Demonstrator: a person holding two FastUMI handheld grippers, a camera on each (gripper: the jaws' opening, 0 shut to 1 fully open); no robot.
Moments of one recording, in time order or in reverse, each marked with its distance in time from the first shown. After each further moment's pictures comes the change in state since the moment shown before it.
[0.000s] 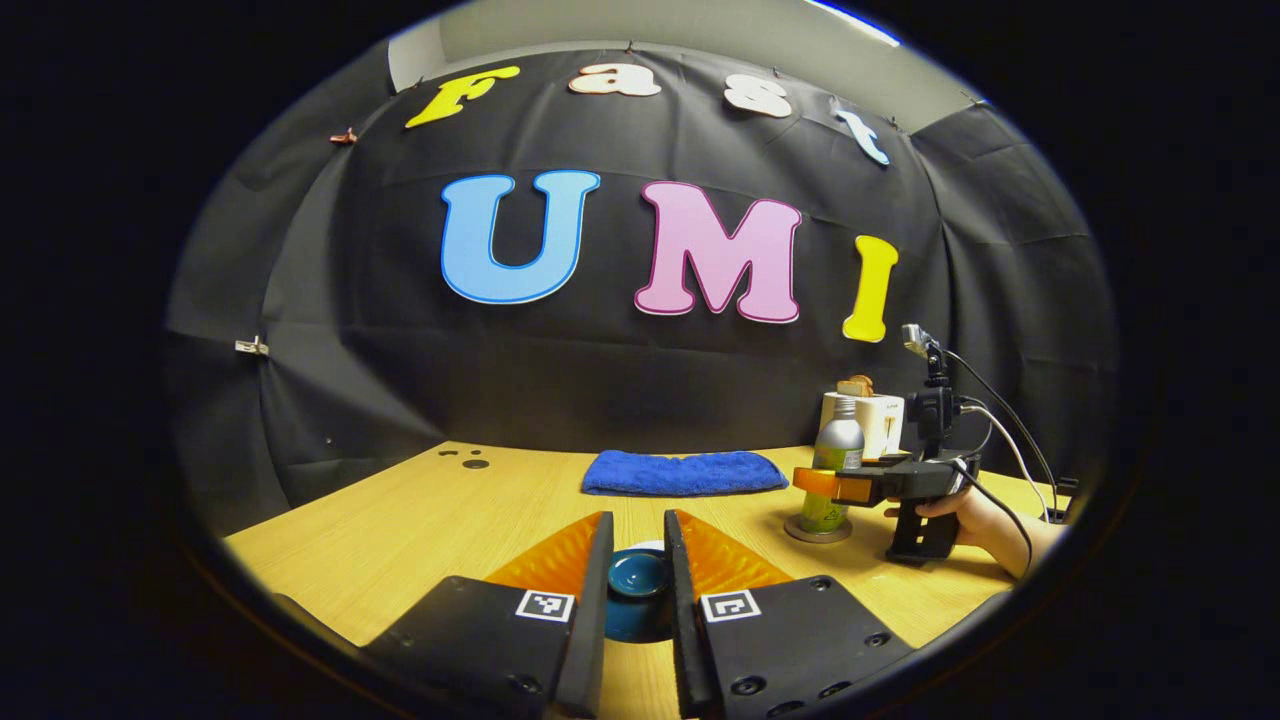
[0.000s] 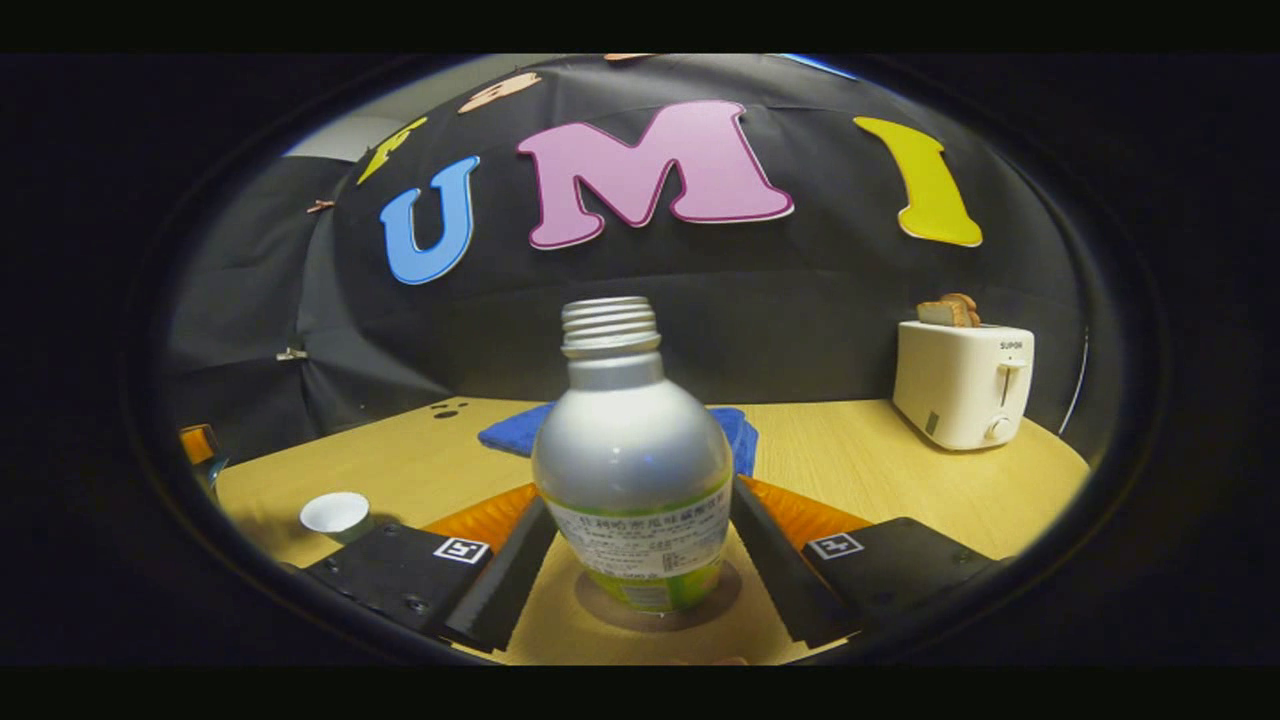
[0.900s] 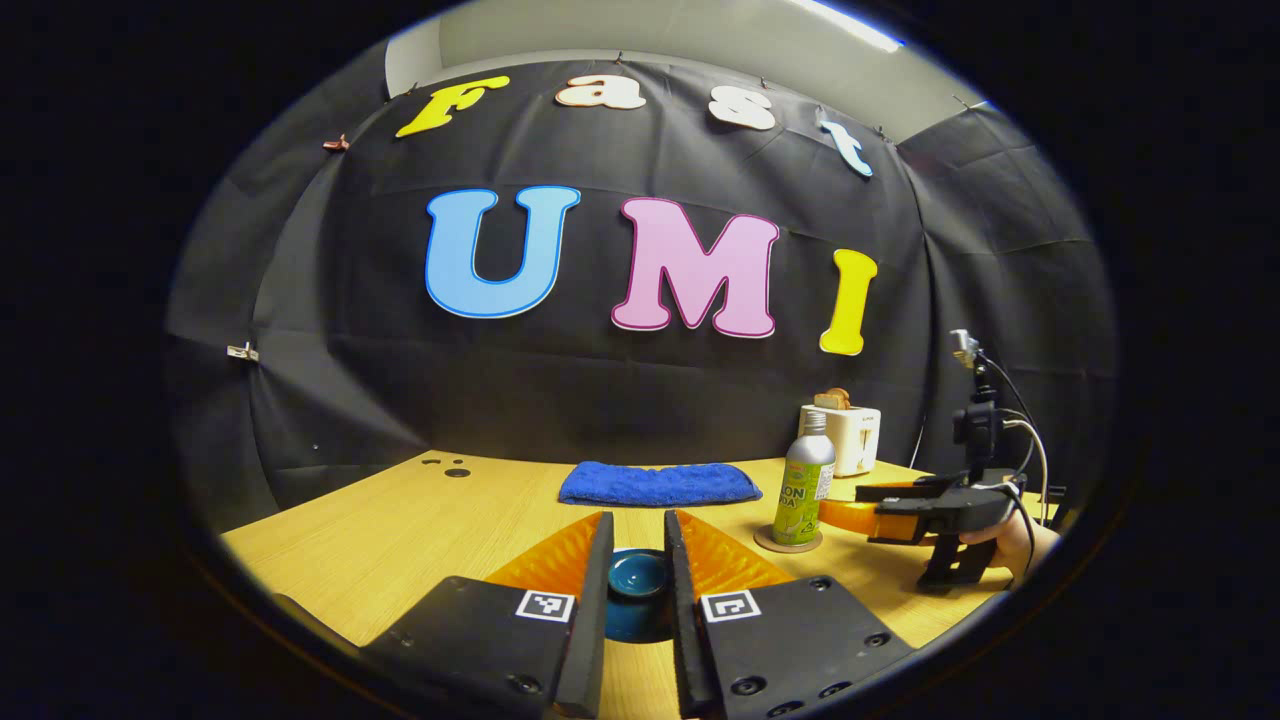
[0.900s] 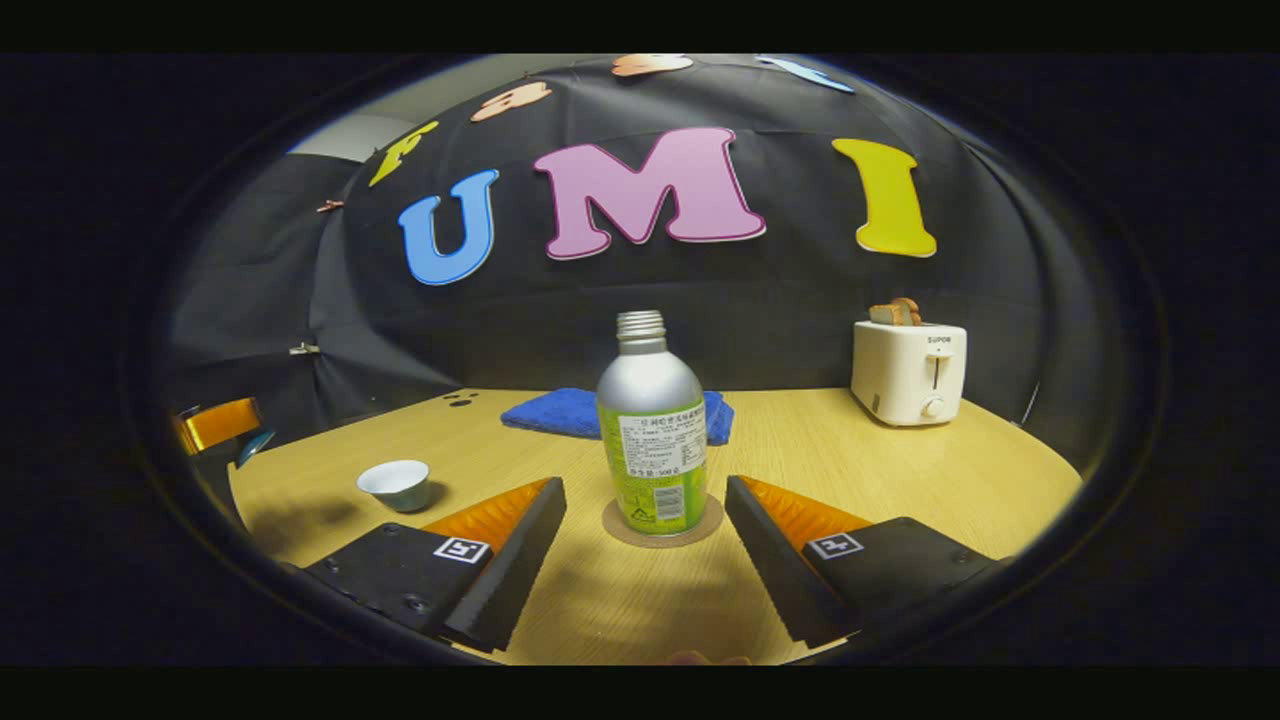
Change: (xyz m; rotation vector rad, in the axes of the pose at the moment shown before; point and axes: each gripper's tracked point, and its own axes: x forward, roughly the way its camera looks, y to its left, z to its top) left arm -0.004 -0.026 0.014 -0.005 -0.039 -0.051; right arm -0.107 0.014 -0.006 -0.008 -0.032 -0.028
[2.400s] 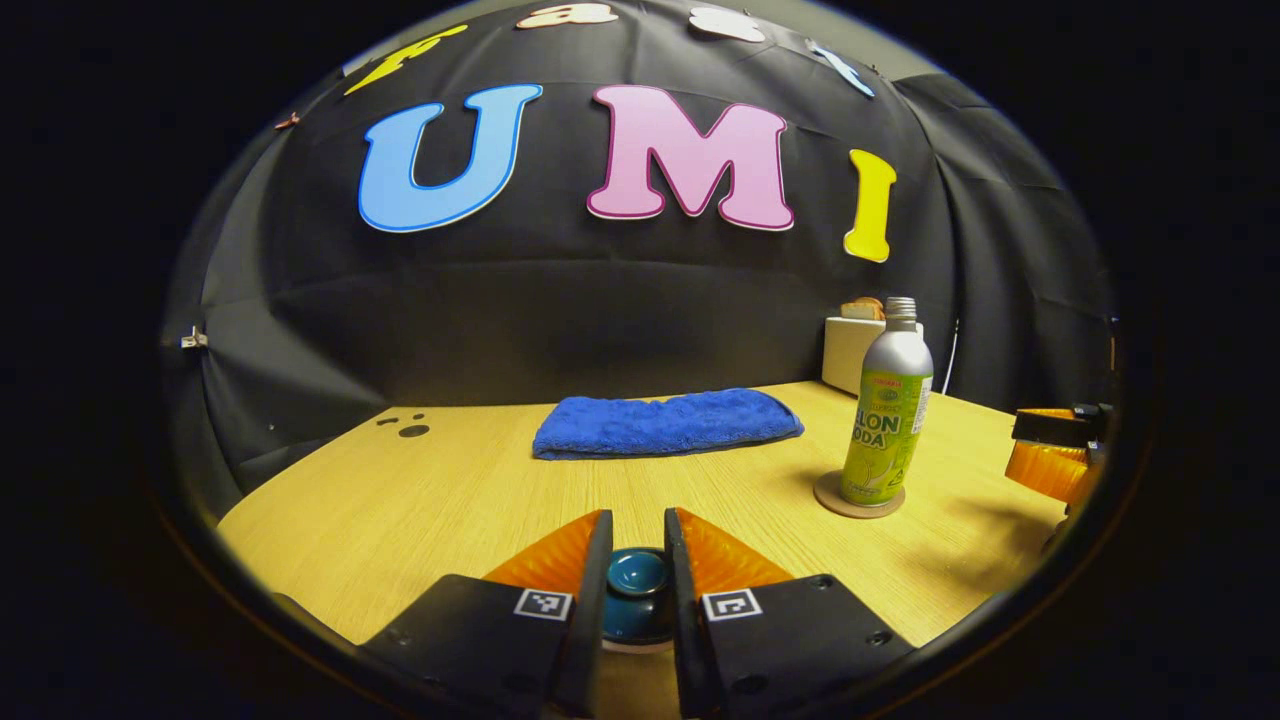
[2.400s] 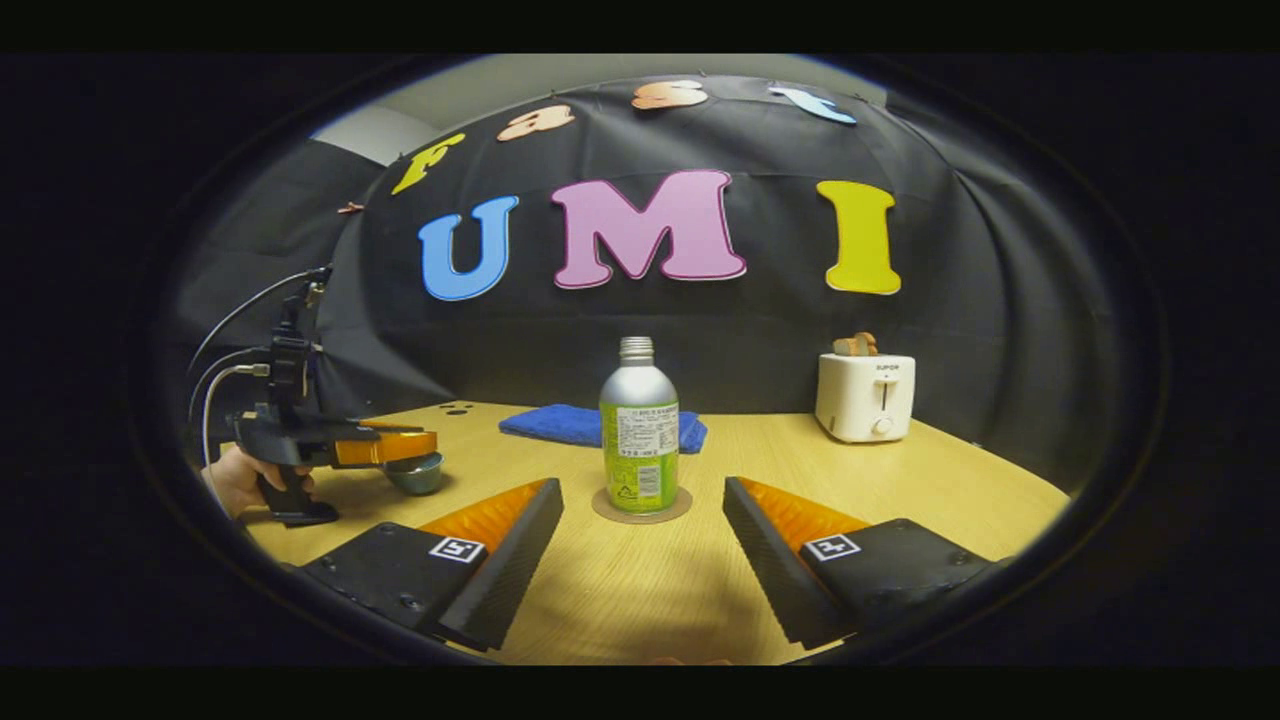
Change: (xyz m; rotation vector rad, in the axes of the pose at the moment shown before) left arm 0.126 0.008 -0.095 0.070 0.229 -0.021; right arm -0.059 -0.002 -0.003 -0.059 -0.100 -0.054
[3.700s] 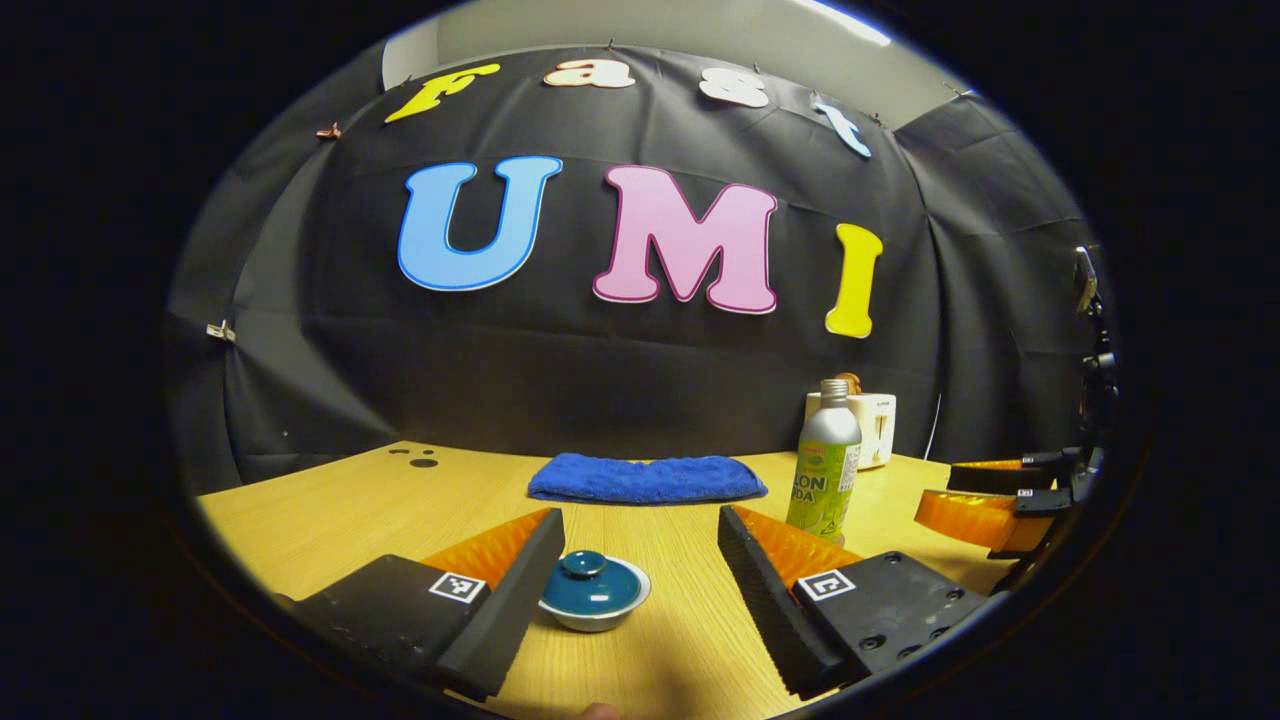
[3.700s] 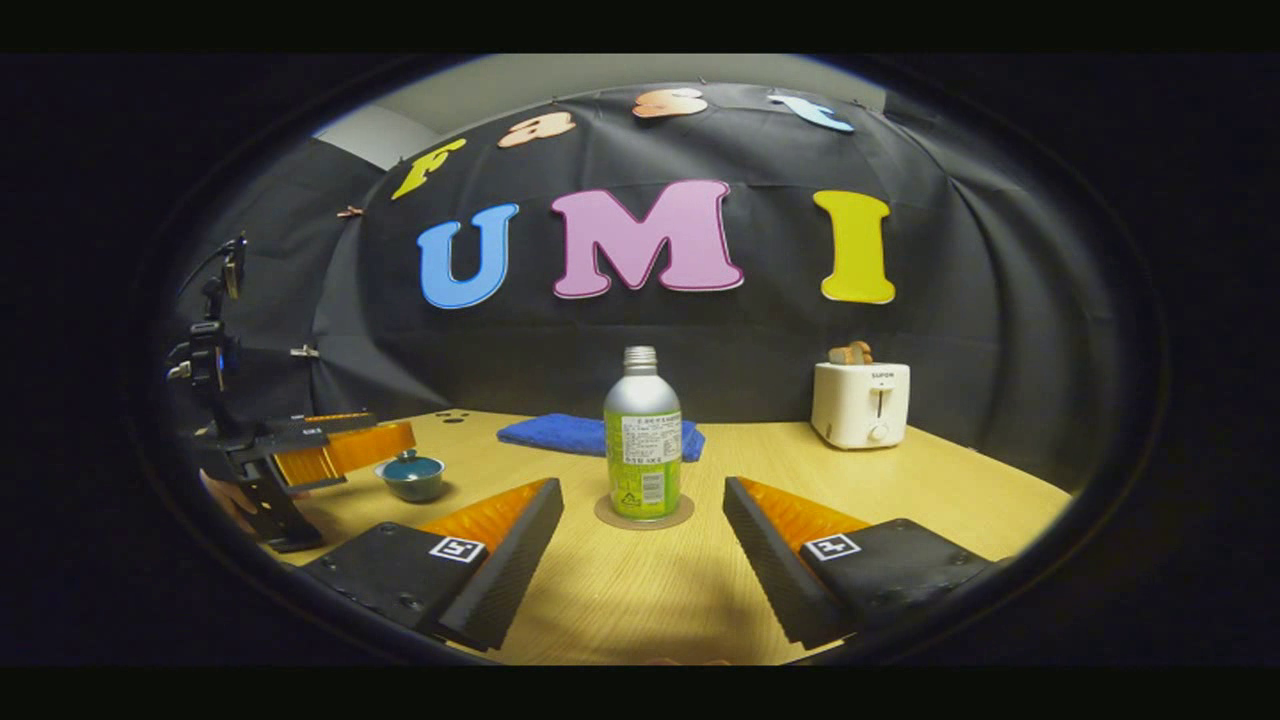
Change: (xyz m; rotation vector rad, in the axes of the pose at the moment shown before) left arm -0.063 -0.034 0.025 -0.069 -0.222 0.021; right arm -0.002 0.004 0.007 -0.005 -0.047 -0.032
